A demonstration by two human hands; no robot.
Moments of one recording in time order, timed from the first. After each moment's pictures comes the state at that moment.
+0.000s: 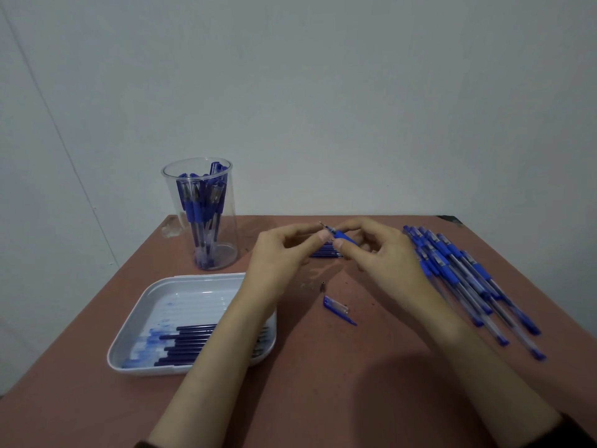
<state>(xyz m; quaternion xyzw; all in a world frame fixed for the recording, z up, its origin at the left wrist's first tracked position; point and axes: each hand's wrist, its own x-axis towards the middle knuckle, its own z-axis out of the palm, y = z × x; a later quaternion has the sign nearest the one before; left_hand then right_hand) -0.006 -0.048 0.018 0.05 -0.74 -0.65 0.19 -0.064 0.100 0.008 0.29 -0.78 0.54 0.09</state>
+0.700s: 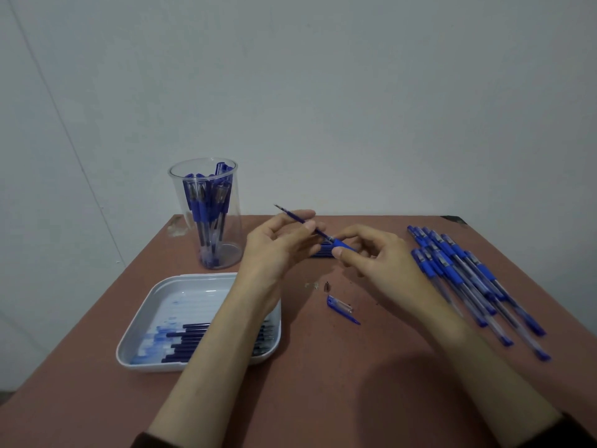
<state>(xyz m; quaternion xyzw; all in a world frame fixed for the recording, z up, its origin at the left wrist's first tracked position) 0.000 -0.051 0.028 0.04 -0.57 -0.80 0.18 -0.064 0.098 0.006 0.31 -0.77 0.56 0.02</state>
